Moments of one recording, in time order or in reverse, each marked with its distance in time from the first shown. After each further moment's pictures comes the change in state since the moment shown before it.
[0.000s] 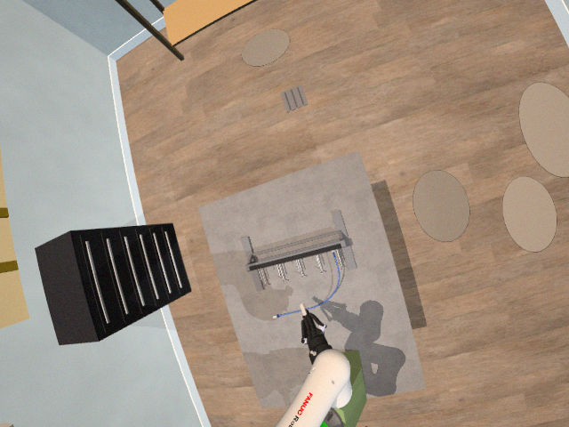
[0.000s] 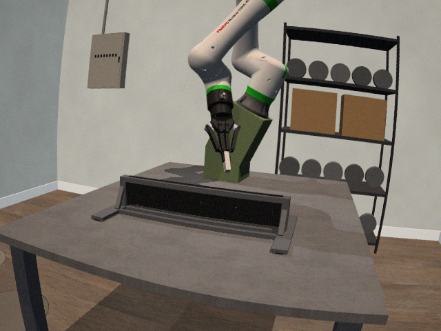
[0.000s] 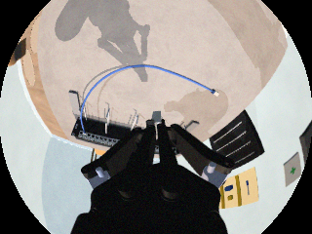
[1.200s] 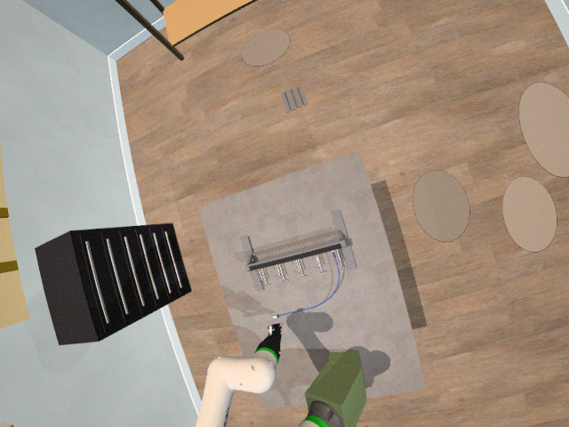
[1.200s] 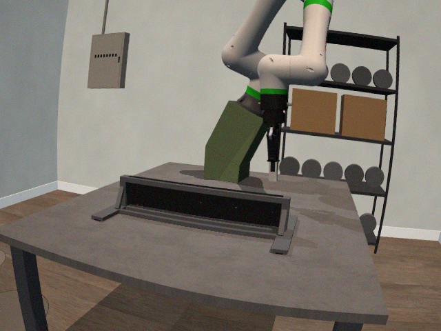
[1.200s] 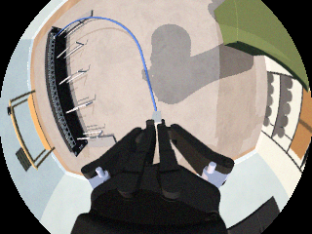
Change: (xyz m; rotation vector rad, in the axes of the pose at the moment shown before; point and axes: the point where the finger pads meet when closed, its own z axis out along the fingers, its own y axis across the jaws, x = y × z) arm -0.002 0.159 0.035 -0.307 0.491 -0.941
